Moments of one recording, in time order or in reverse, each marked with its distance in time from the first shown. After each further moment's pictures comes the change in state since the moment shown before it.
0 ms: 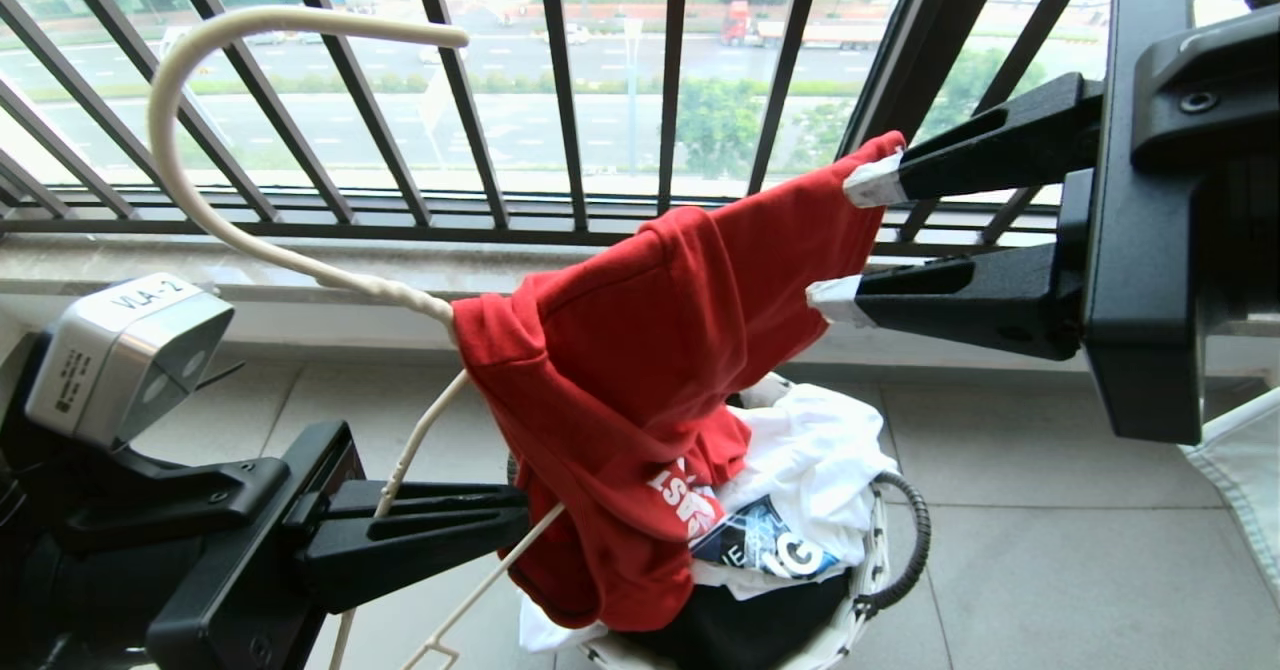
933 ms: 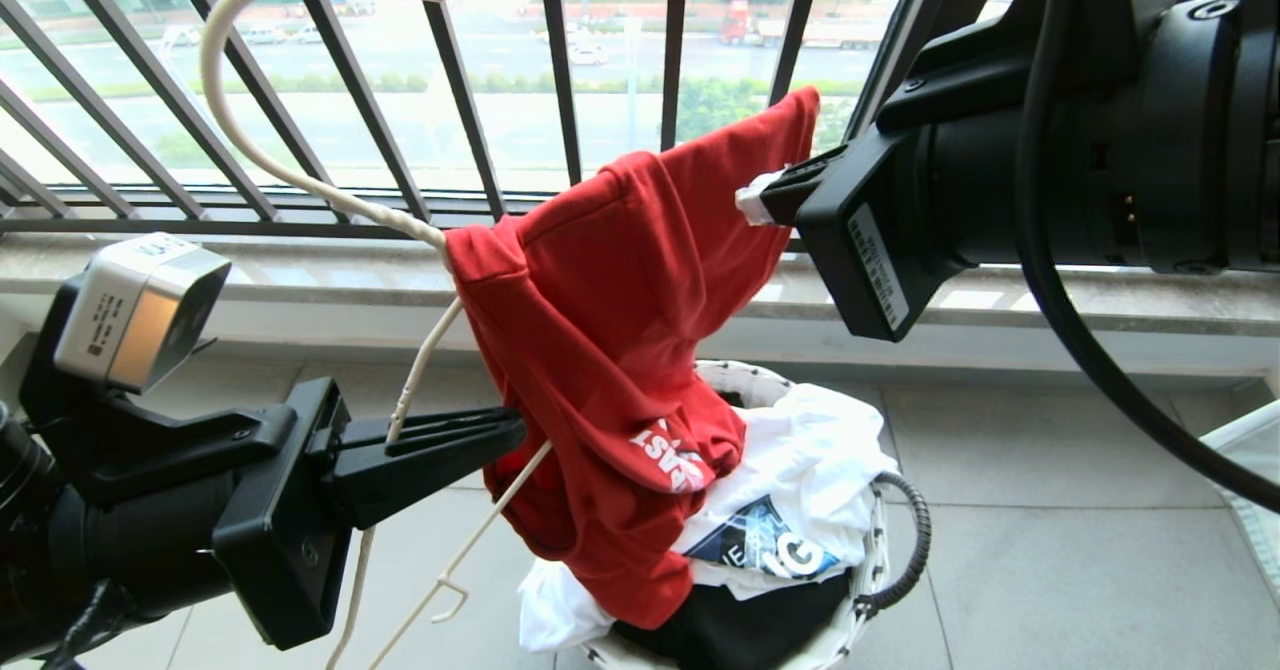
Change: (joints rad) left arm 0.007 0.021 -0.029 -0.013 0.179 0.004; right arm -0.052 0.112 0.001 -0.190 -0.116 0.190
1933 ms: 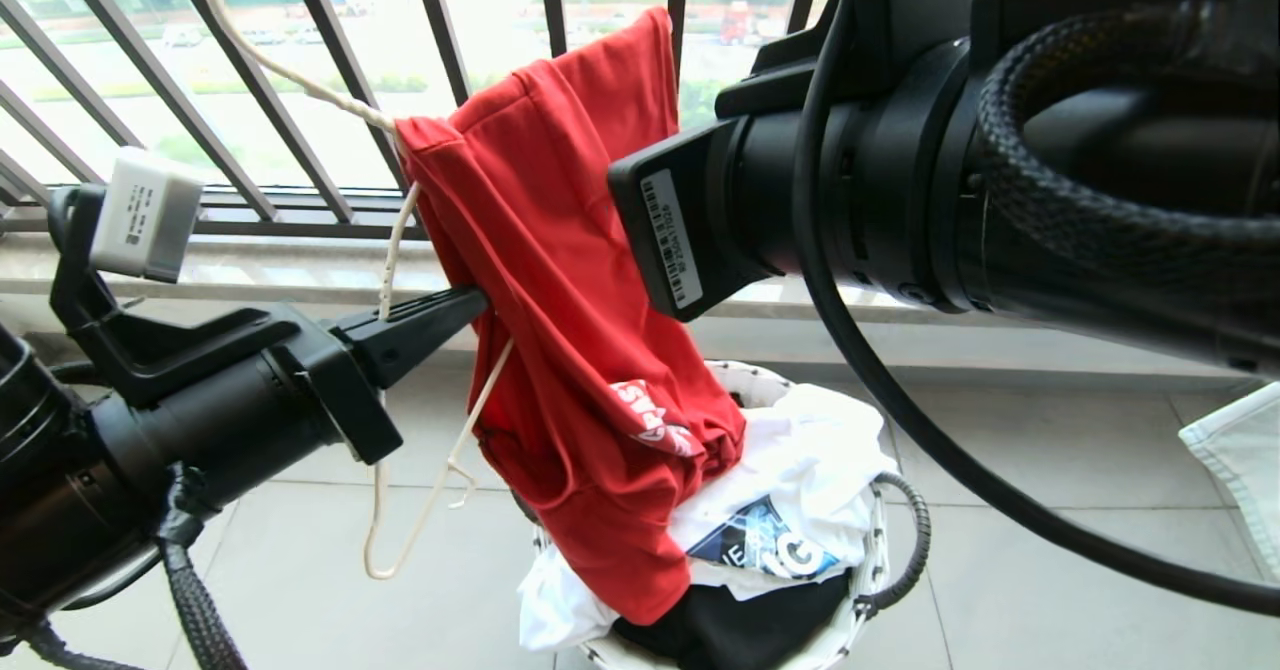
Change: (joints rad) left arm -0.020 0.035 -0.093 0.006 0.435 0.001; right arm 0.087 0.113 0.007 -0.239 -0.138 0.212
